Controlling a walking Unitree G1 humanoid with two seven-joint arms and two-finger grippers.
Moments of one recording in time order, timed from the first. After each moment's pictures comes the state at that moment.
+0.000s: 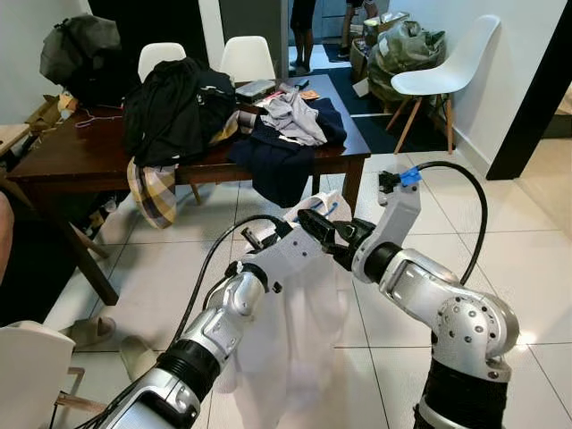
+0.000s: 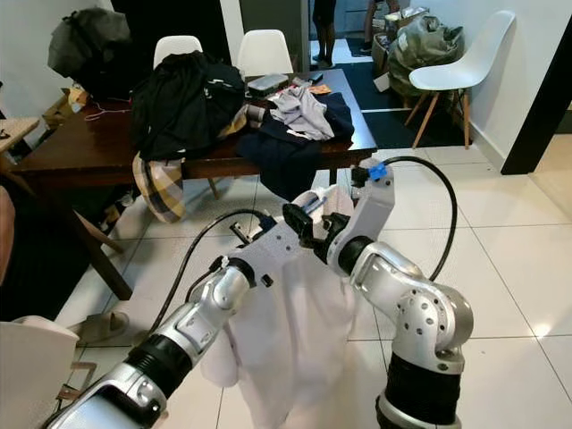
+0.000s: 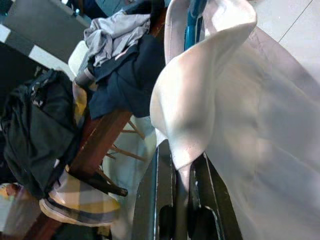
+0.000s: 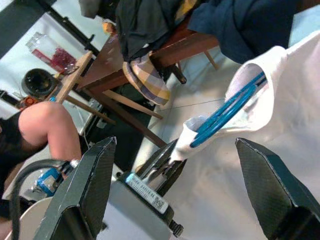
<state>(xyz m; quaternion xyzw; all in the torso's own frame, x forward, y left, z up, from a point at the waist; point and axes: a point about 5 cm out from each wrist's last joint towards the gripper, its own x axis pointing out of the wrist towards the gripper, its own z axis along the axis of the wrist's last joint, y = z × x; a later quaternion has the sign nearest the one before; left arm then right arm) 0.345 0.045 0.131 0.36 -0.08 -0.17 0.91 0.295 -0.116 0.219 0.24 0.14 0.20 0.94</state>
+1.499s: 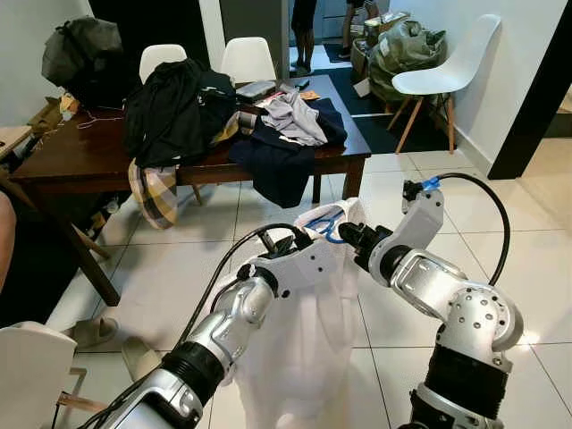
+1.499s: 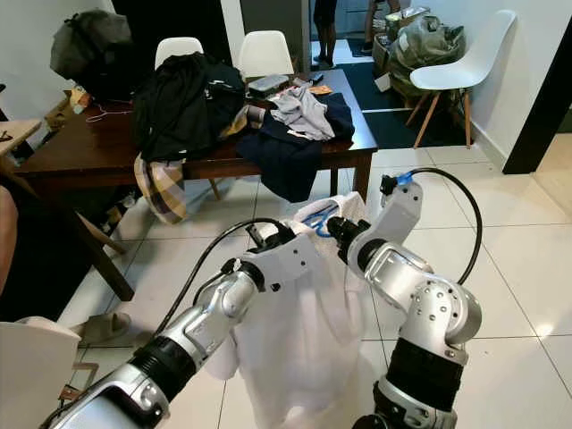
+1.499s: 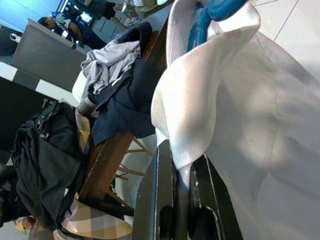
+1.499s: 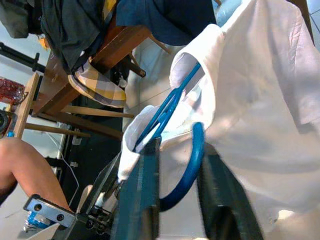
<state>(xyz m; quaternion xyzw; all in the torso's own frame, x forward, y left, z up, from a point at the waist) 0.337 0.028 0.129 0.40 -0.12 -0.21 0.88 0.306 -0.144 0.201 0.32 0.20 0.06 0.92</state>
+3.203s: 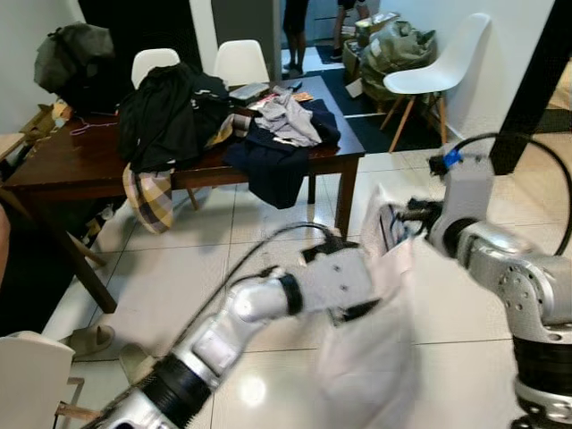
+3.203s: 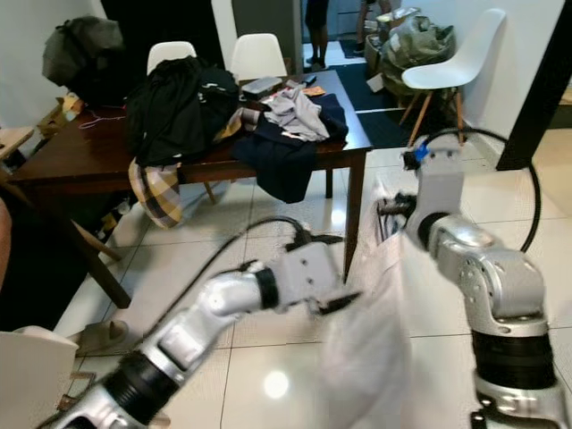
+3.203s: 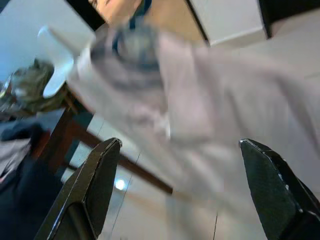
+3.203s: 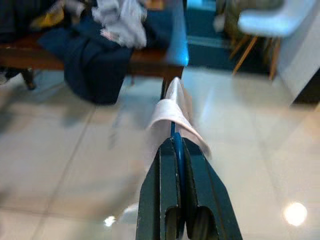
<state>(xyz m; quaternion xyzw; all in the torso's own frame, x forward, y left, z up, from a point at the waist) 0.295 0.035 0.176 0.27 -0.15 -0.48 0.82 0.316 -0.220 0.261 -0.14 0.05 0.05 0.99</state>
